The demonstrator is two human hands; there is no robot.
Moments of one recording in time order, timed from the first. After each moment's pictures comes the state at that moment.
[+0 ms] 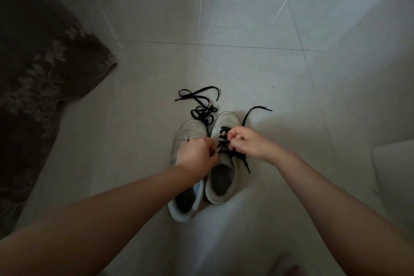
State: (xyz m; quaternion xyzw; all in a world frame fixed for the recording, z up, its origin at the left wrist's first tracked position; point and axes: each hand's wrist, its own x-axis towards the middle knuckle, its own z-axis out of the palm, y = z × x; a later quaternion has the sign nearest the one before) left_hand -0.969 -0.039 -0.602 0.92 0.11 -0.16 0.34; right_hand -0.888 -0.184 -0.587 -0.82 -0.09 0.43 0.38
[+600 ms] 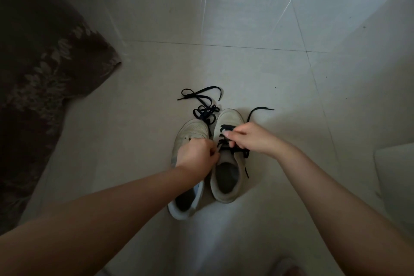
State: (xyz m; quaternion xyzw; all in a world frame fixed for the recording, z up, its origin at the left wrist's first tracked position) left_hand -0.973 -0.040 -0.596 0.94 0.10 -0.15 0.28; right_hand -0.878 -0.181 -0.572 -0.86 -0.15 0.41 0.27
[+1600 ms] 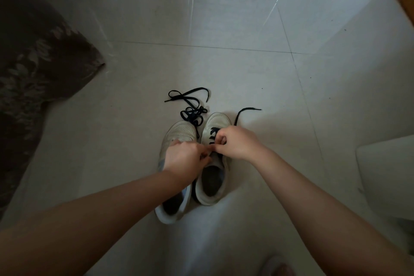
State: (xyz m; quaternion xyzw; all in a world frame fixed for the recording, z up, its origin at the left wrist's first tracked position) left_hand -0.973 -0.041 -0.599 0.97 0.02 -0.12 0.19; right_hand -0.885 -0.174 -0.581 -0.92 -0.20 0.31 0.08
